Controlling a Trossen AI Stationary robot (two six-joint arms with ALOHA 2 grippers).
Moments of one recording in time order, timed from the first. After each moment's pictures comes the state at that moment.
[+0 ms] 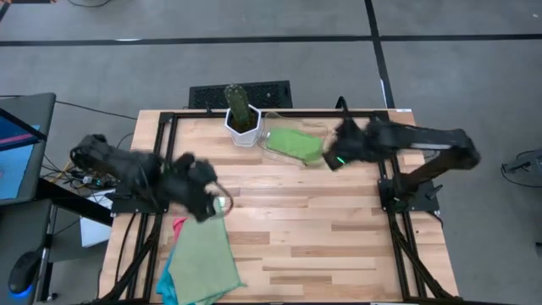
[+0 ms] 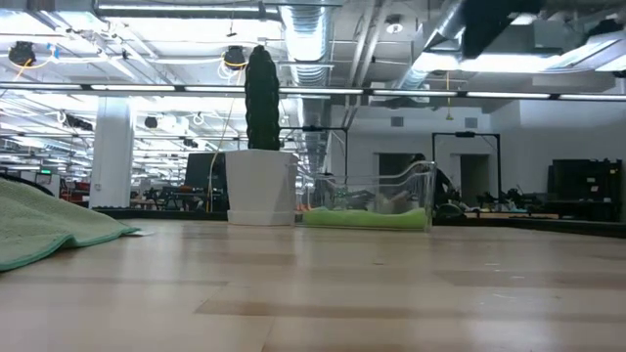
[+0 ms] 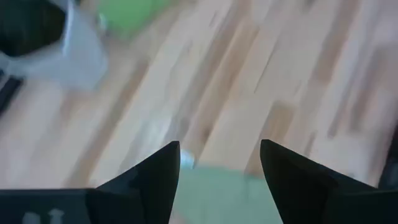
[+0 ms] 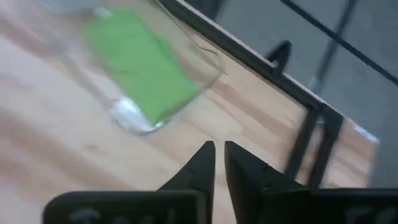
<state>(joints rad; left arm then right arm) -0.45 1.39 1.63 -1.45 -0.42 -0.85 0.09 1.36 1.50 -1.55 0.61 0.92</state>
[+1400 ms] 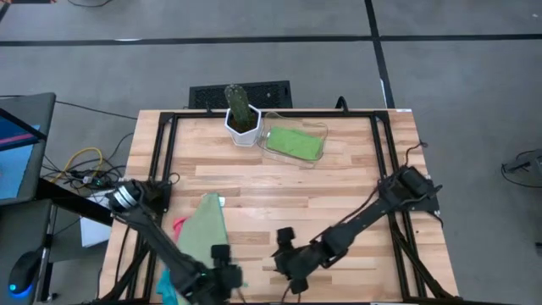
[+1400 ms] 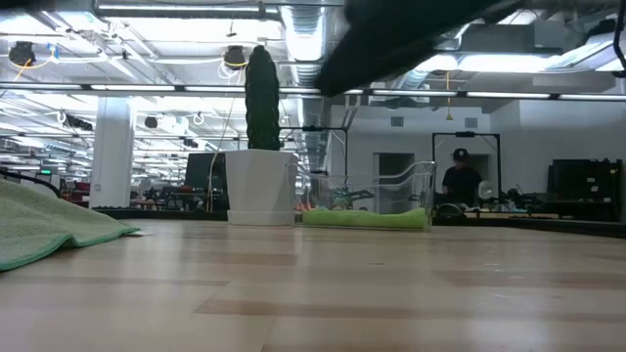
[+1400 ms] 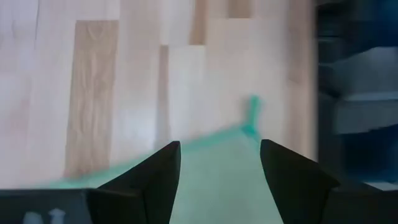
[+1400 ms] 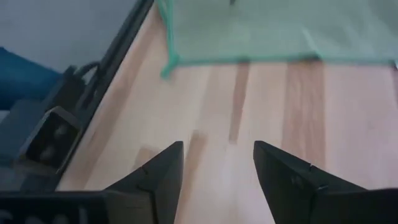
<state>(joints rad) -0.84 1.99 1.54 -0.88 -0.37 -0.82 0.62 1.97 1.35 -0.23 0.28 0.18</state>
